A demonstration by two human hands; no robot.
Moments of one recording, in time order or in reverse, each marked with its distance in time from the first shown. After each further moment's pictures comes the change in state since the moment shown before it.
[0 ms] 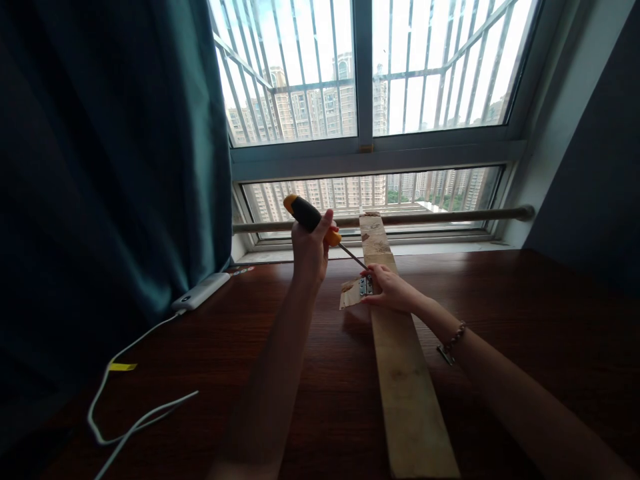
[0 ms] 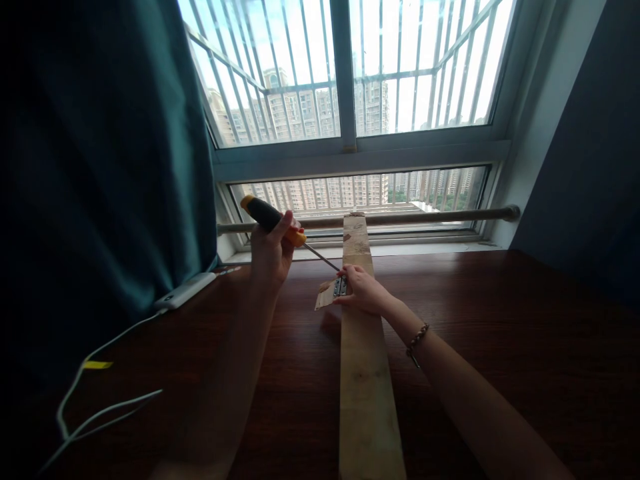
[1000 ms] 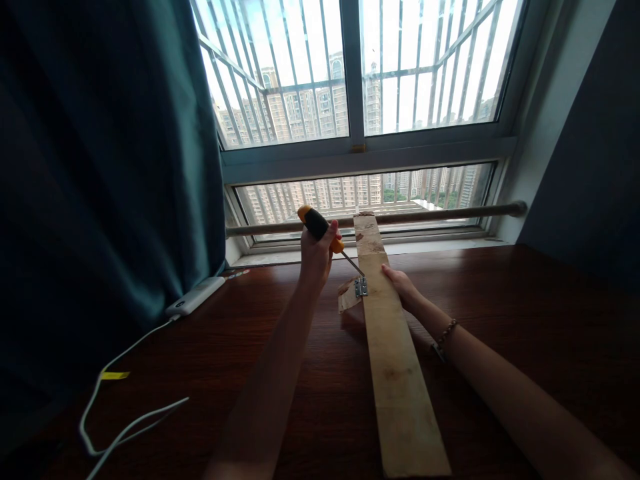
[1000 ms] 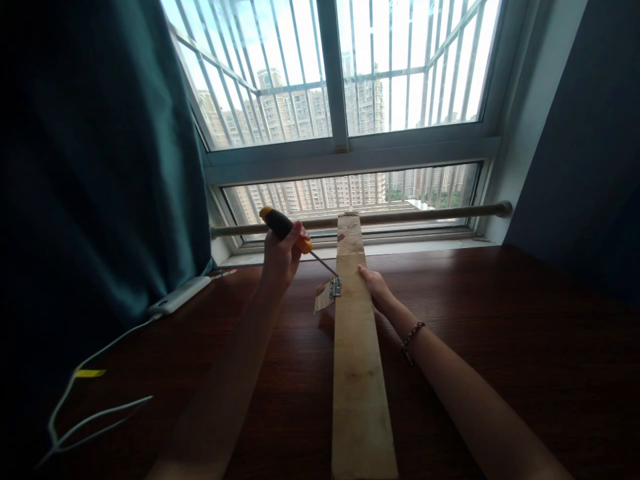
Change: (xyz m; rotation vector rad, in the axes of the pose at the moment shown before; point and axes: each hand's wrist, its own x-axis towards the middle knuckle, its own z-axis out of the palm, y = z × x) left_hand 0.001 -0.036 0.000 0.030 -0.096 -0.025; right_hand -0.012 0.030 0.009 1.125 0.255 0.564
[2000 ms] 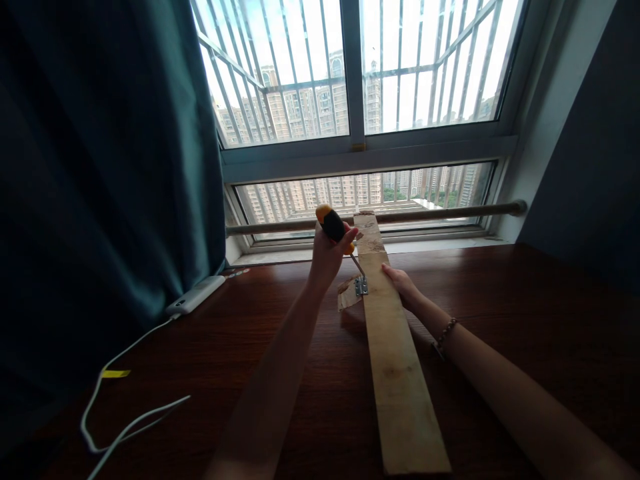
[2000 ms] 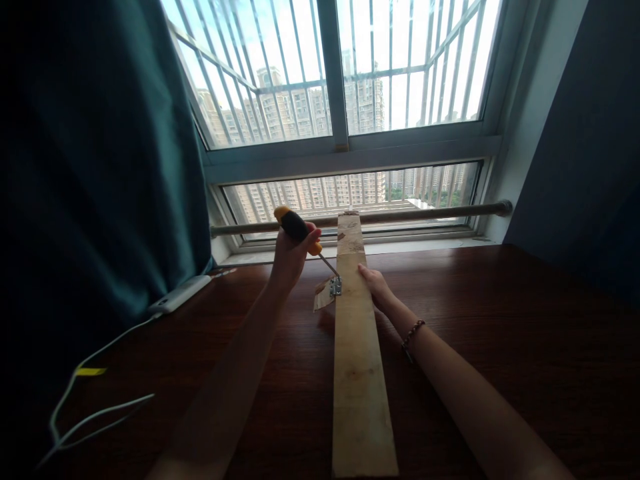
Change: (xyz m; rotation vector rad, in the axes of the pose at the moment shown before) left_hand -0.004 -0.005 0.005 0.274 -0.095 0.117; right_hand 0.005 0.005 -0.004 -0.010 0.052 0.012
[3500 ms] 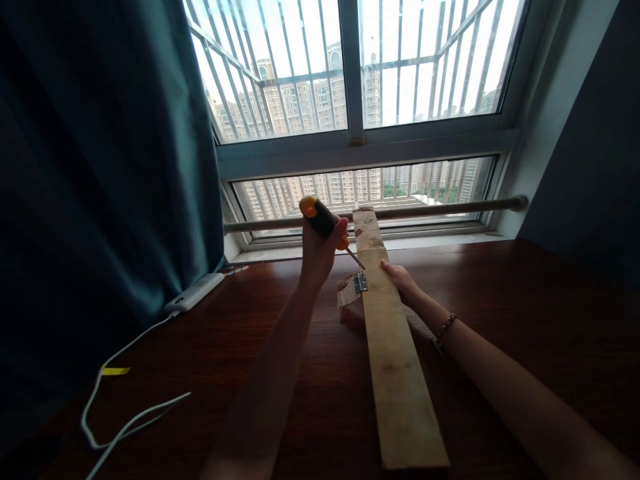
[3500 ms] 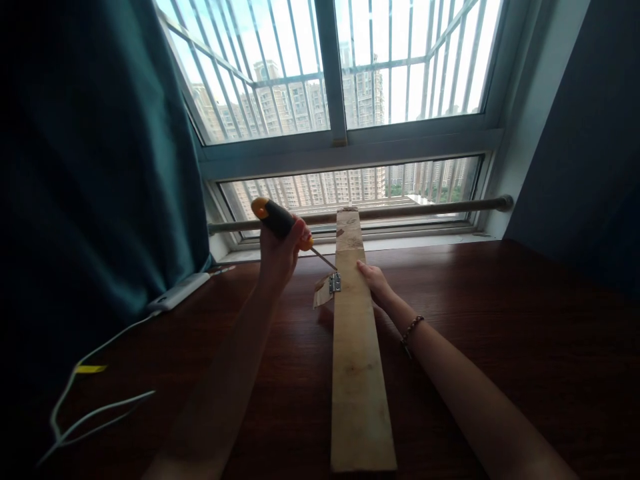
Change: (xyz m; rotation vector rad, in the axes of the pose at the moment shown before) left_hand -0.004 0.012 0.000 -0.093 -0.022 0.131; right_hand 0.000 -0.002 0.001 0.074 0.013 0.014
